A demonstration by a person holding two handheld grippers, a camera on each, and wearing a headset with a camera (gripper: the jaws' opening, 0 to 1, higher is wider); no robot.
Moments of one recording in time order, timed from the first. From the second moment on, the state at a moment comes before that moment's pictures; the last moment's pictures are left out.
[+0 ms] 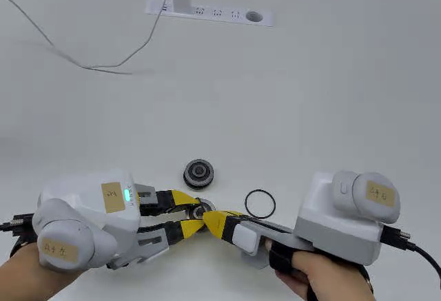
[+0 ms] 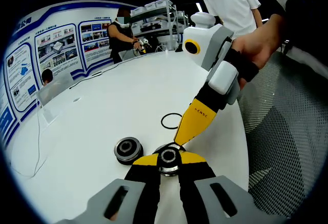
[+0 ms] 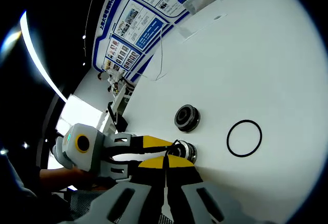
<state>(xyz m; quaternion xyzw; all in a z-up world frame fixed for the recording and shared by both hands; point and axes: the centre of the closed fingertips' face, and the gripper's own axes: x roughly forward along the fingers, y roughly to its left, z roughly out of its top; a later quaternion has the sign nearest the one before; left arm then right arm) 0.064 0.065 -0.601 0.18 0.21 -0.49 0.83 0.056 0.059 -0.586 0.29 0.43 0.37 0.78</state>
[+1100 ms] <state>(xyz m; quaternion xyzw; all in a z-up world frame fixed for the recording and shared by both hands) 0.063 0.073 -0.585 0.16 0.21 -0.48 0.84 0.059 0.060 -0.593 0.33 0.44 0.34 0.76</state>
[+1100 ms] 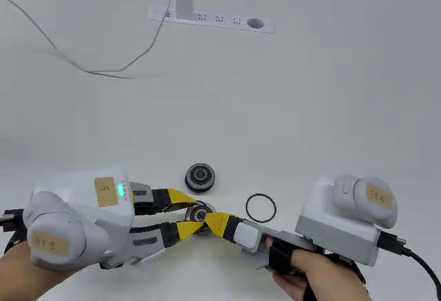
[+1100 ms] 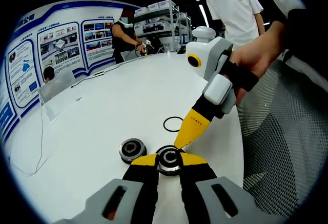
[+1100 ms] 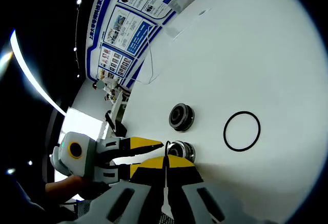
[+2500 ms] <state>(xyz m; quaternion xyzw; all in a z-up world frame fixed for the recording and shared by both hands) 0.089 0.101 -0.558 0.12 0.19 -0.41 0.88 0.092 -0.030 -0.604 0.34 0.40 0.20 0.83</state>
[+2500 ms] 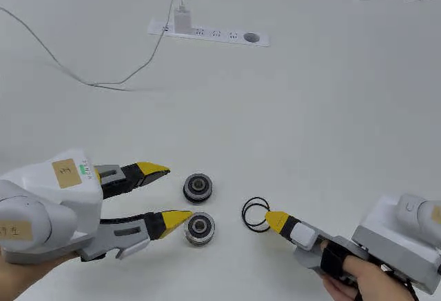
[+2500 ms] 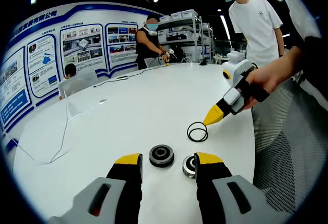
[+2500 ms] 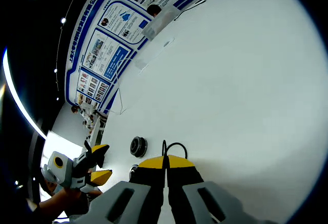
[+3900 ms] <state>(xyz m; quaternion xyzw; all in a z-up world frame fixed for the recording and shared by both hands) 0.127 0.072 -0.588 0.16 0.22 -0.44 0.86 0.090 -0.024 -0.597 0.32 0.39 0.22 0.84</state>
